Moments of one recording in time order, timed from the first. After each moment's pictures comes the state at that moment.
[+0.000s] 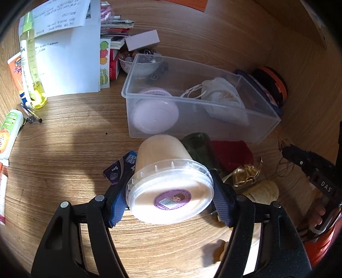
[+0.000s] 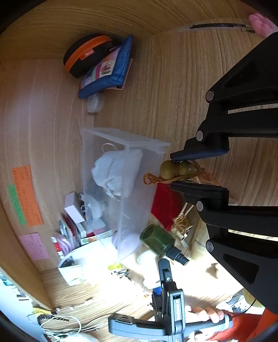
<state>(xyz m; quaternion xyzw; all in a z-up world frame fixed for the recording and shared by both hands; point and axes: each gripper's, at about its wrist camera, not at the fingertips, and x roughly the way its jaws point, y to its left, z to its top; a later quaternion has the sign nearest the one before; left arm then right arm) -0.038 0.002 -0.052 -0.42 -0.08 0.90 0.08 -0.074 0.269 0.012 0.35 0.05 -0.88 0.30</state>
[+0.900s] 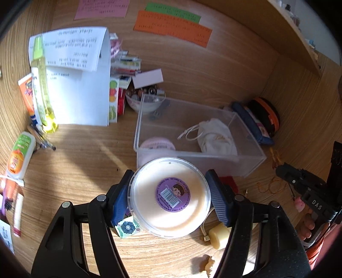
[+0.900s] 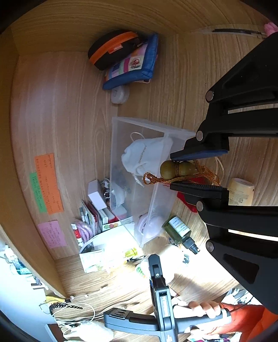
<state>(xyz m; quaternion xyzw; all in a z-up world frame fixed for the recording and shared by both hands) -0.043 -0.018 0.005 -0.37 -0.11 0.92 0.08 -0.072 0.264 0.049 0.31 0.04 -0.89 0.34</state>
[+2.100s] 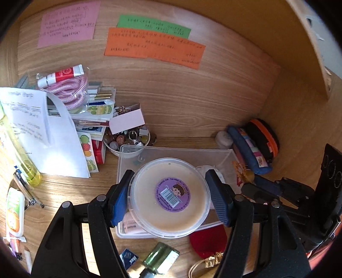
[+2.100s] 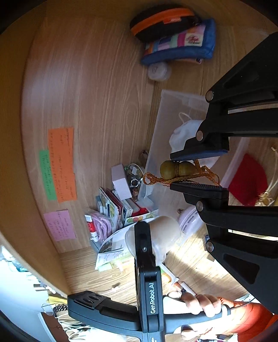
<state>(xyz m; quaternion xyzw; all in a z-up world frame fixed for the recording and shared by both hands) -0.144 -0.002 0.052 -0.36 -0.10 0.92 0.10 -0.140 0.195 0.083 0.29 0.06 -0.88 0.38</state>
